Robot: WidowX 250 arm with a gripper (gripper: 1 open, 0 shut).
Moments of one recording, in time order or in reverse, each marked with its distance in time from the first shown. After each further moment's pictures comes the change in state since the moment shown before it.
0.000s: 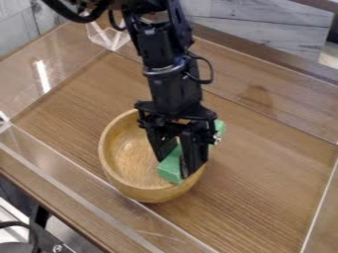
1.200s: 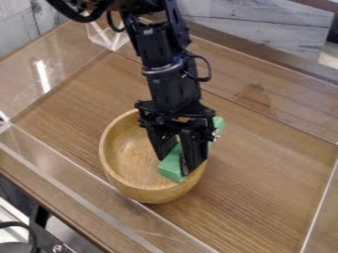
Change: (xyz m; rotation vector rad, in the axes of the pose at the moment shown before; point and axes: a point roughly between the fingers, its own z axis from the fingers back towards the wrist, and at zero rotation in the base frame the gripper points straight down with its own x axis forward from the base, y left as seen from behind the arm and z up) arm 0.005 0.003 -0.001 -0.018 -0.004 0.001
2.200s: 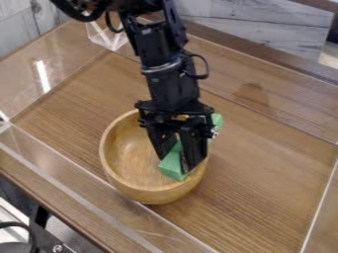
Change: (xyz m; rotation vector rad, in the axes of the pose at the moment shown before) arm 0.004 0.004 0.000 -0.019 -0.002 0.008
